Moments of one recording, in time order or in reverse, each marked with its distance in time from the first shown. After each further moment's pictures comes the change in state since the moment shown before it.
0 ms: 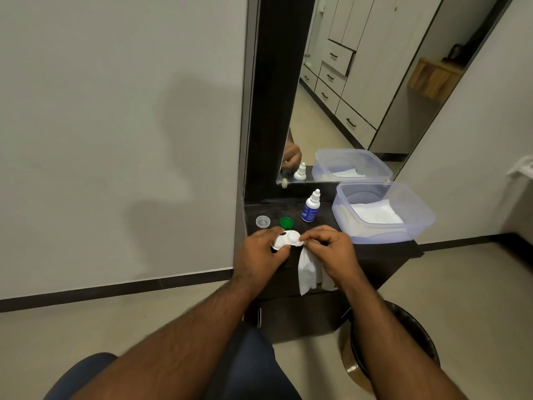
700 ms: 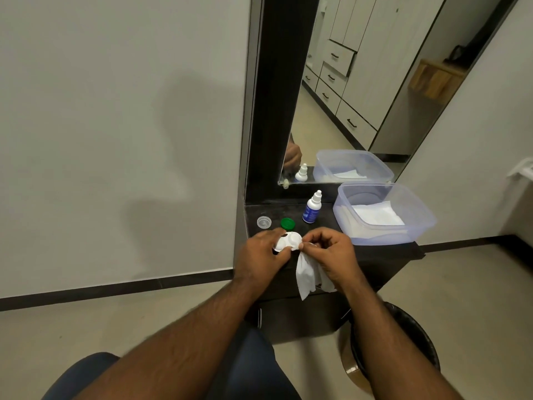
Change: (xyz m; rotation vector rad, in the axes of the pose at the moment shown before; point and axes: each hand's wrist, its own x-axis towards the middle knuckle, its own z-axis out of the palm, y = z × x) left_hand 0.000 -0.002 0.002 0.037 -0.019 -0.006; right_hand -0.004 -0.007 0.003 0.094 0.022 0.143
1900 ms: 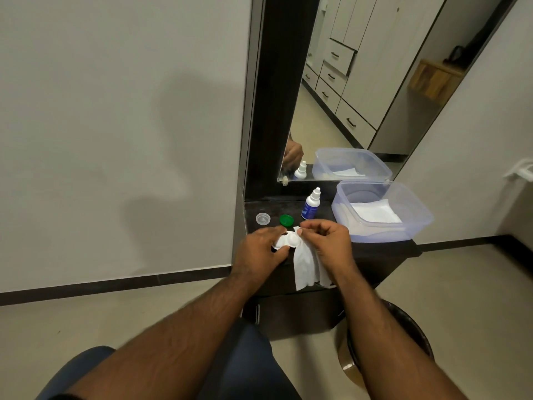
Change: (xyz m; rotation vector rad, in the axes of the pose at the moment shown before) left_hand 0.000 -0.001 -0.003 0.019 -0.051 0.049; right_hand 0.012 -0.003 0.009 0.073 0.114 0.080
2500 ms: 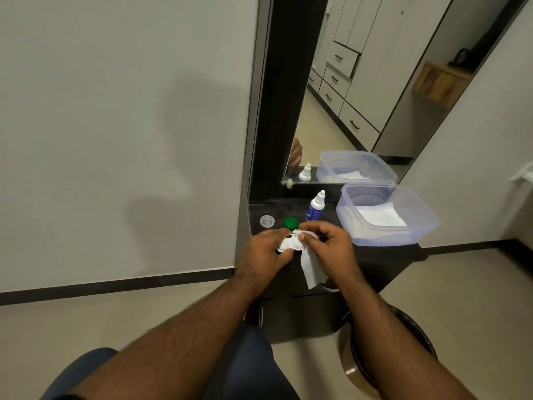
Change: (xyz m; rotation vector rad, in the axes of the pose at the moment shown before) left_hand 0.001 0.001 -0.002 -0.022 -0.016 0.012; right_hand -0.005 0.000 -0.001 -0.169 -0.091 -0.217
